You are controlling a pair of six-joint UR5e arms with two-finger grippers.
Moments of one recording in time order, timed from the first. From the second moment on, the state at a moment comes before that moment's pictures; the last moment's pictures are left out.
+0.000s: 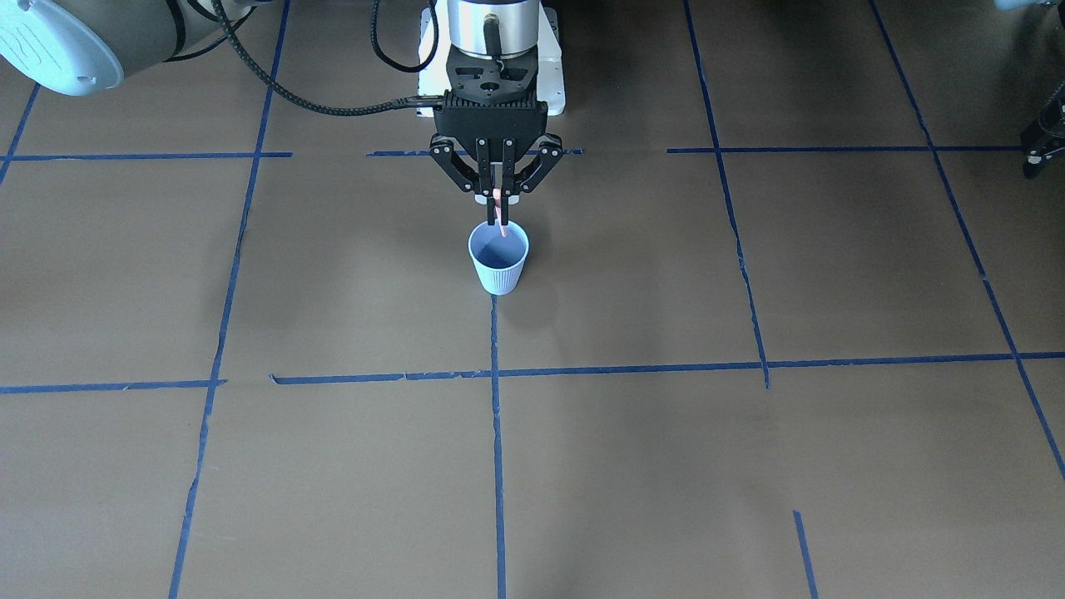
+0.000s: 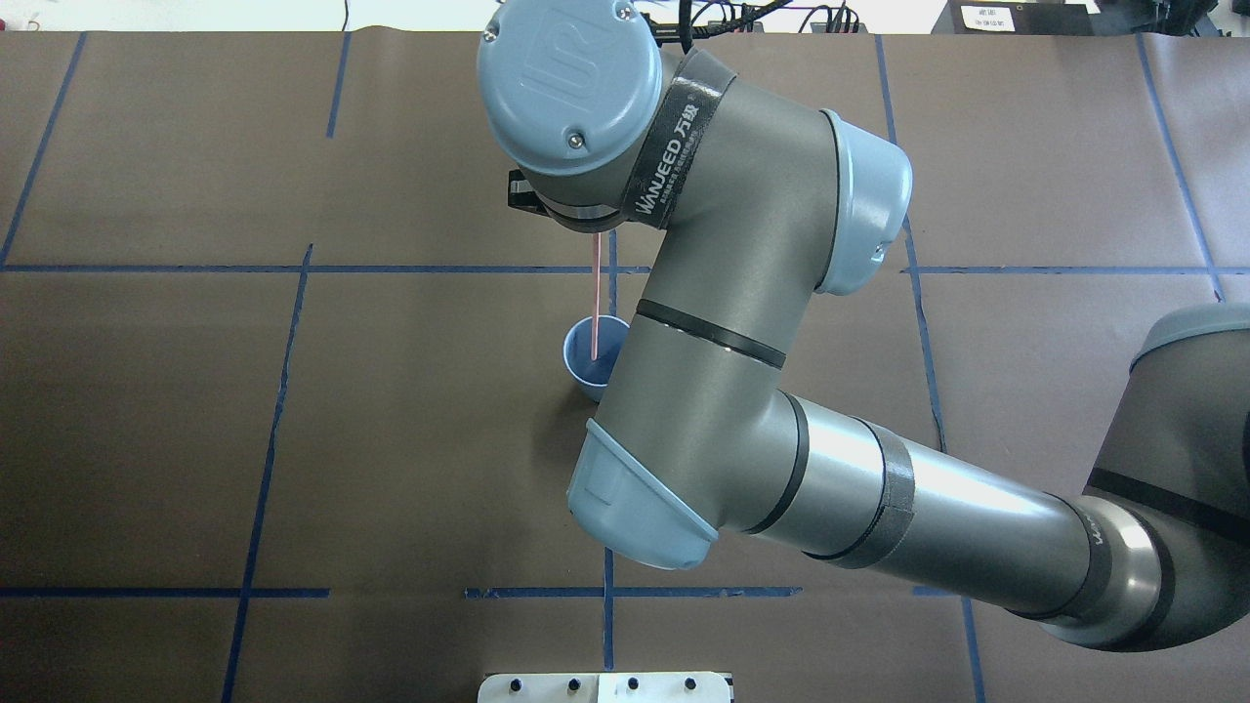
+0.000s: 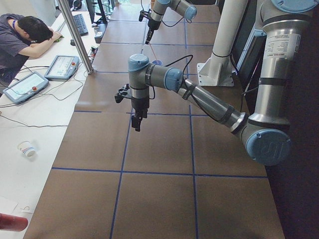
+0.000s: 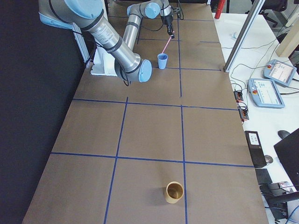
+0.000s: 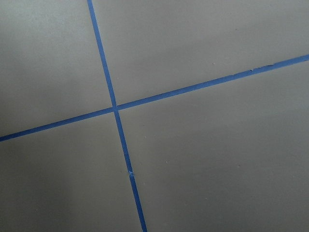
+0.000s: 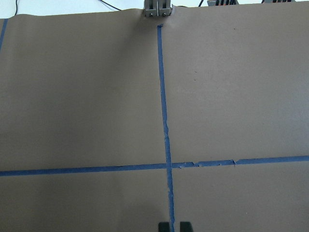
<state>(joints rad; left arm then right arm) -1.36 -1.63 -2.06 -1.22 -2.13 -0.05 0.55 -0.56 1.75 -1.93 1.59 1.23</state>
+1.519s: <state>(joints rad) -1.38 -1.63 -2.02 -1.22 -2.18 -0.05 0.71 -0.76 1.94 -1.92 1.81 1.03</state>
